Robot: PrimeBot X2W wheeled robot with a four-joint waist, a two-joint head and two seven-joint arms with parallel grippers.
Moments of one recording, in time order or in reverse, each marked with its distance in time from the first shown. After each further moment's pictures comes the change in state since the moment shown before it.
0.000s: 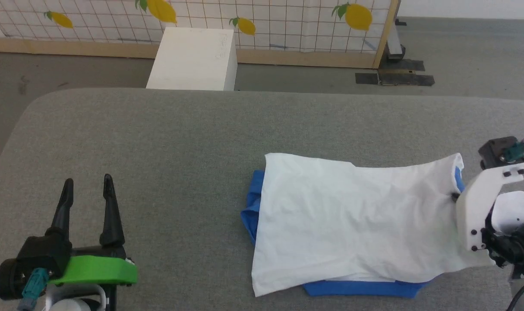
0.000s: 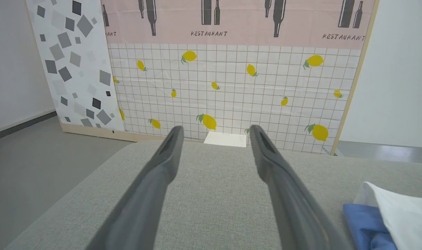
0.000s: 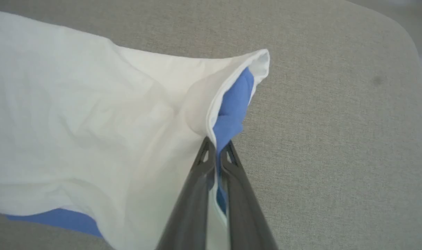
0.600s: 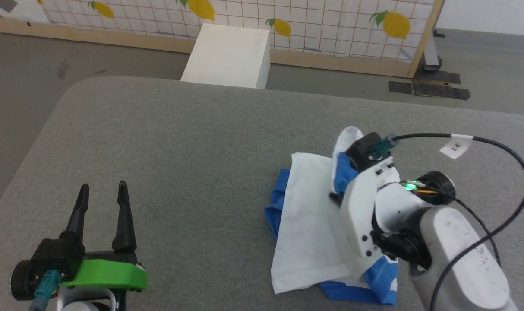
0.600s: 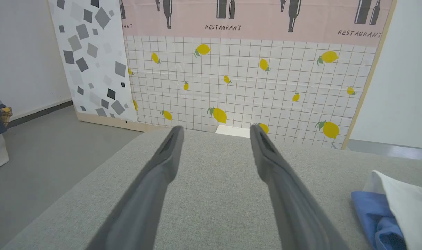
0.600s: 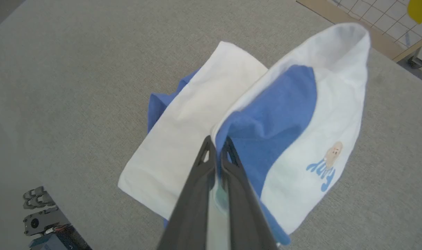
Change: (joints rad) left arm 0.011 -0.036 0.000 0.026 0.022 -0.052 0.000; right arm -0.129 0.123 0.397 0.021 0.119 0.000 -0.023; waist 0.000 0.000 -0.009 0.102
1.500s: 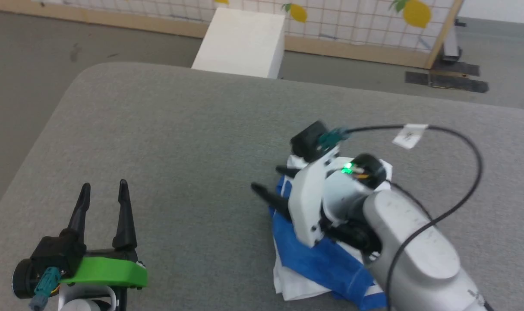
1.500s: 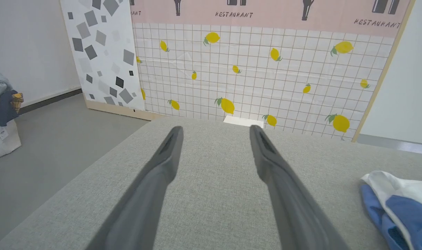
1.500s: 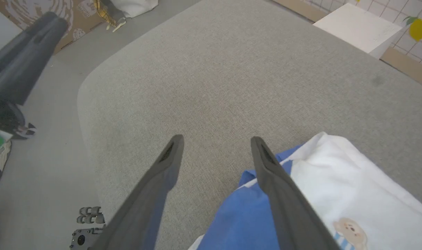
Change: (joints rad) left arm -0.020 -0.032 0.031 0.032 0.015 -0.039 0.000; right arm -0.177 0.086 0.225 0.234 0.177 0.000 -0.314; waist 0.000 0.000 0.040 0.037
